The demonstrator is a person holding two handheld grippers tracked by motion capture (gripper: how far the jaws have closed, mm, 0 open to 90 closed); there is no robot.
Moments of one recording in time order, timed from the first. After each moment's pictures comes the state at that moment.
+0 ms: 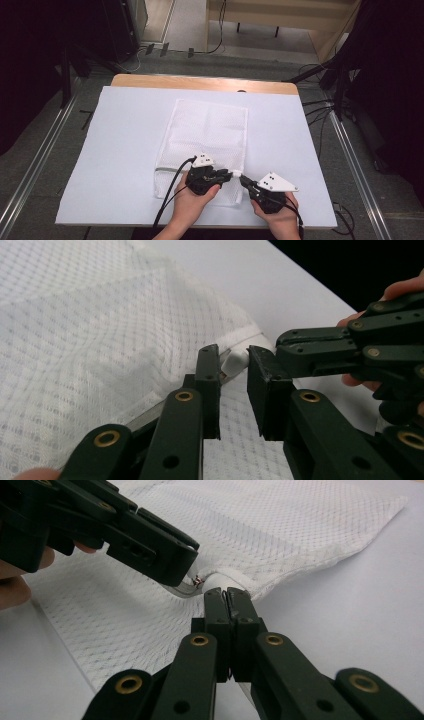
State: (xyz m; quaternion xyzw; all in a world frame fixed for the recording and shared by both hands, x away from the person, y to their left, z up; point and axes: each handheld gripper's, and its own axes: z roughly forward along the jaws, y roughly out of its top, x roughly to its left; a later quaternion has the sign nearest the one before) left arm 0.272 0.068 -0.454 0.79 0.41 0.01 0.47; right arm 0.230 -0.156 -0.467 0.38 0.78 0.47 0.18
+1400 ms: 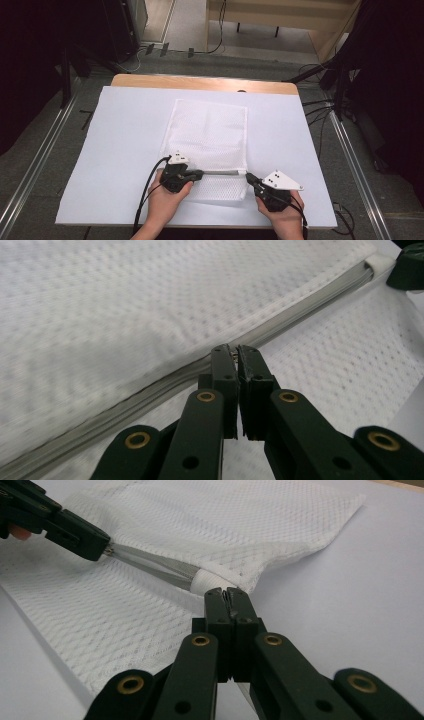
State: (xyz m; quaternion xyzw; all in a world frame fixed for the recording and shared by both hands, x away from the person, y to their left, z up) left arm 0.276 0.138 -0.462 0.80 0.45 0.04 0.40; right arm 0.231 -0.165 -0.458 0.40 0.77 0.45 0.21
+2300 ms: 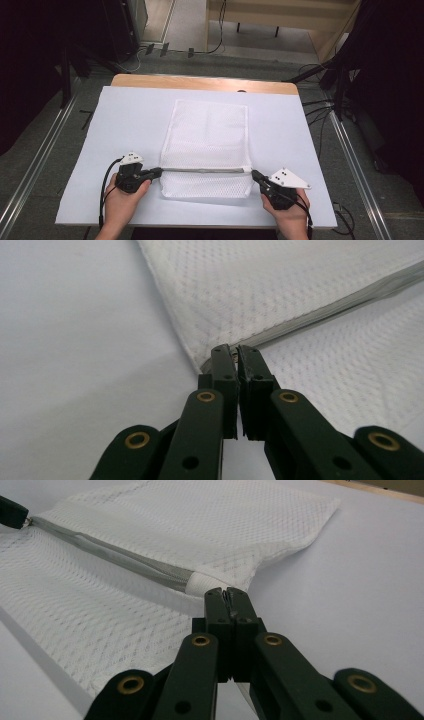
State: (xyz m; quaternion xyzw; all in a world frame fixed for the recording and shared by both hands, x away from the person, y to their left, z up) left arm 0.263 0.242 -0.458 0.77 0.50 0.08 0.39; right arm 0.233 -0.176 -0.450 0.42 0.76 0.45 0.22
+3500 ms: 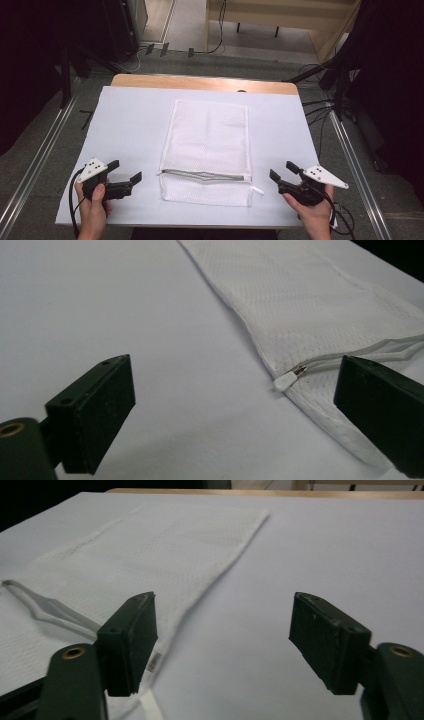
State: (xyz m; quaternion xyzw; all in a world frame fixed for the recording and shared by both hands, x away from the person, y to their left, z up) left arm 0.230 0.307 -0.448 0.70 0.50 0.19 0.47; right arm 0.241 -0.246 -0.448 0.48 0.69 0.50 0.21
